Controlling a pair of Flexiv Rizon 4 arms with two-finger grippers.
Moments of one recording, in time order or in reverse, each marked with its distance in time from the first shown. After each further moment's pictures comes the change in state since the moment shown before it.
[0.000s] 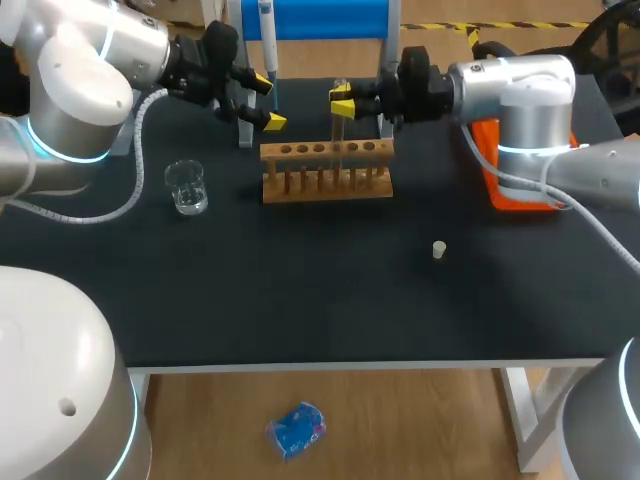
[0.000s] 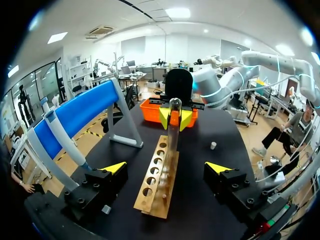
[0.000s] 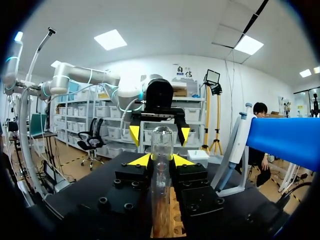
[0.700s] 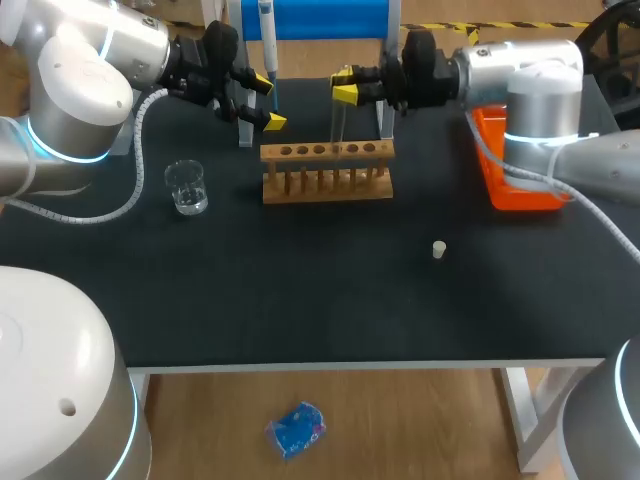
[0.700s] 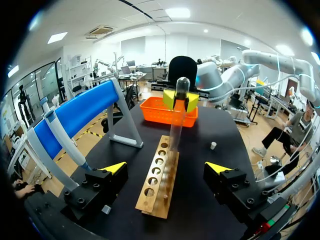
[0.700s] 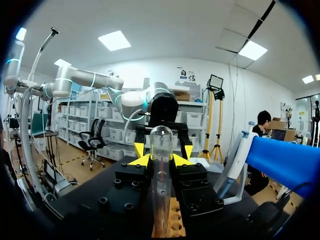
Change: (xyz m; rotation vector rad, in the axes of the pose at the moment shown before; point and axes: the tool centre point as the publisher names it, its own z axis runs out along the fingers) left arm 0.000 0.000 0.000 0.000 0.000 0.000; right arm 0.008 0.037 -0.001 -0.015 0.017 -0.038
